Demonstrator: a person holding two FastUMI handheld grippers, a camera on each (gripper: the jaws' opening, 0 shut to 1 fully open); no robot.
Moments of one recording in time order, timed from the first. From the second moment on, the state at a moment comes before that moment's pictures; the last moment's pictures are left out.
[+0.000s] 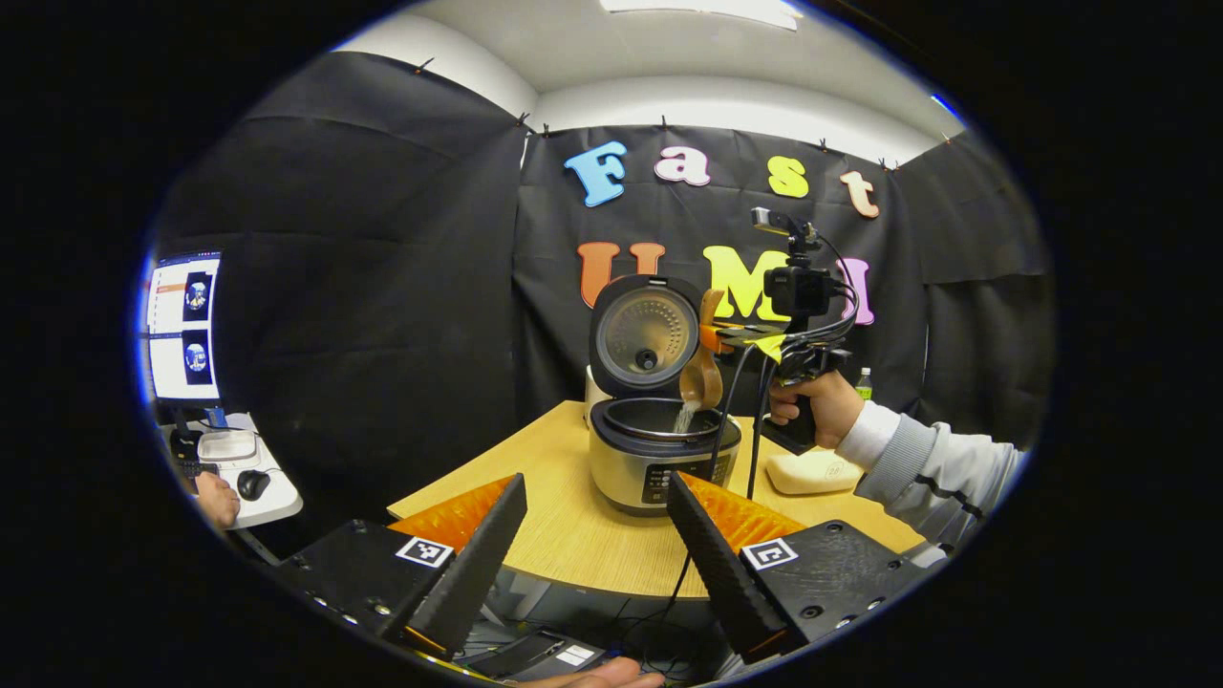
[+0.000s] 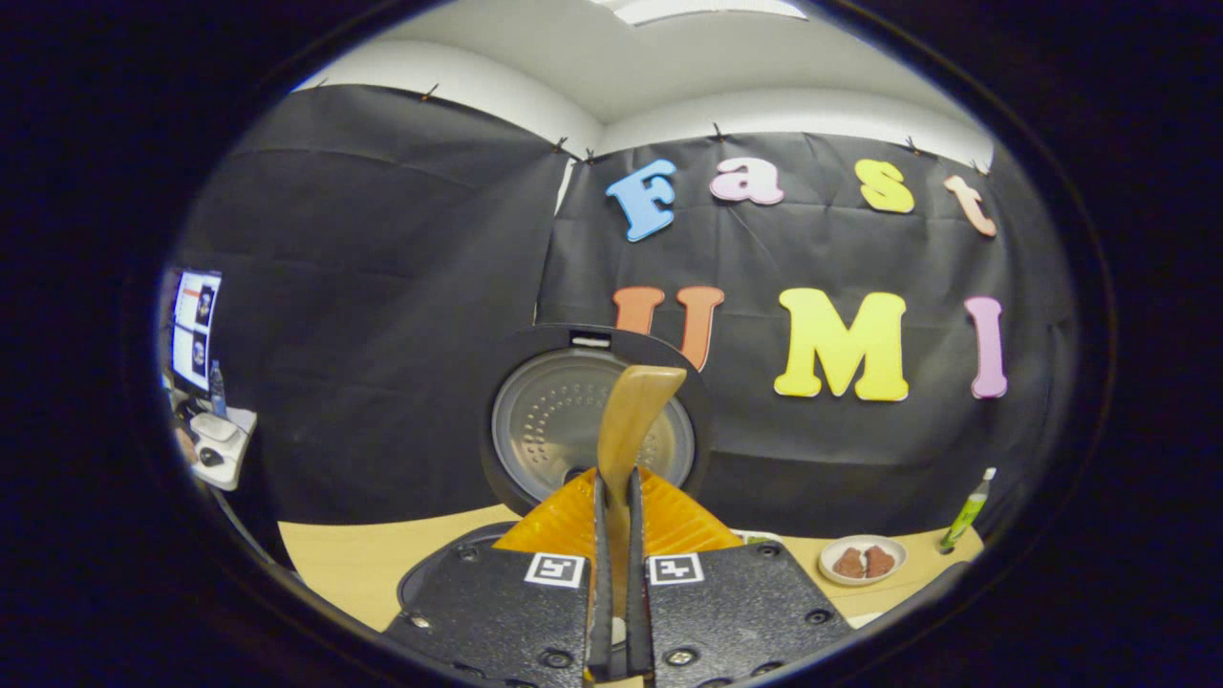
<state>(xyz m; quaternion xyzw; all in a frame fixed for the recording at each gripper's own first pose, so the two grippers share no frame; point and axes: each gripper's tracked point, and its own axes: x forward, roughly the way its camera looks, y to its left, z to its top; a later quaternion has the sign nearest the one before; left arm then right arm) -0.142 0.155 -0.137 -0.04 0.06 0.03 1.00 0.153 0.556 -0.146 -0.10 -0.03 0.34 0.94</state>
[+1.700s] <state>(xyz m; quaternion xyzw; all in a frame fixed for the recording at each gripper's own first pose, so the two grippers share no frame) -0.118 0.023 -0.090 -0.08 0.02 -0.05 1.00 0.210 0.159 -0.062 -0.07 -0.07 0.12 0.99</state>
